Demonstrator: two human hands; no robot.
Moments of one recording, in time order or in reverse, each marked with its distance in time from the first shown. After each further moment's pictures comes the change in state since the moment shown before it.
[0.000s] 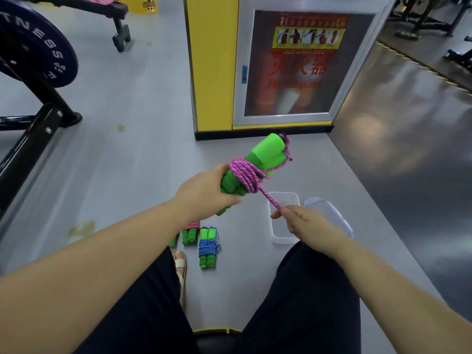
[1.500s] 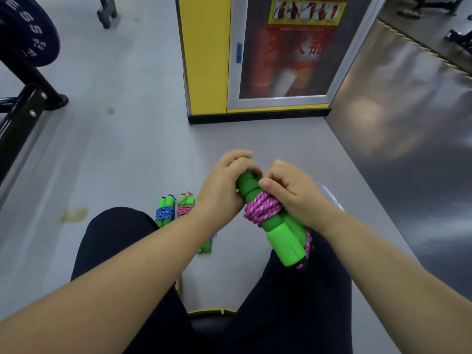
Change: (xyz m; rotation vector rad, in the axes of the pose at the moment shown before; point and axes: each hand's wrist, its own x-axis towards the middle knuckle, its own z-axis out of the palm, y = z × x) left_hand -0.006 0.007 0.058 -0.290 0.325 0.346; right_hand 0.005 -0.038 0.002 -0.239 0.177 -0.604
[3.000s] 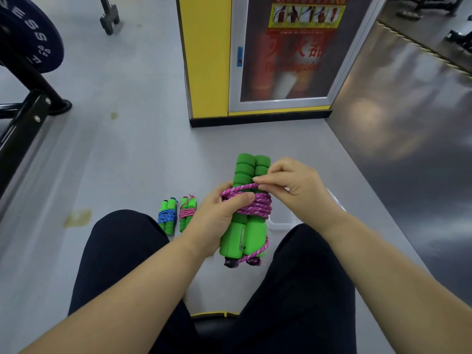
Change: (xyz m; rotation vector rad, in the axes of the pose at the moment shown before) left_hand -0.028 0.014 -0.001 -1.034 -0.033 -0.736; right_hand 0.000 0.004 0.001 -0.120 0.189 -0.146
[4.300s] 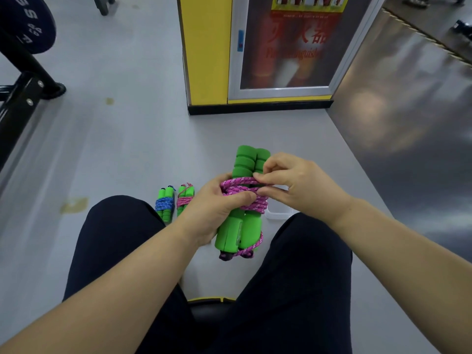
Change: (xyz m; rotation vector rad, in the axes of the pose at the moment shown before) left_hand -0.005 -0.002 -0.004 0.077 -0.057 -0.020; right_hand -0.007 0.001 -0.005 -0.180 -0.161 -0.218
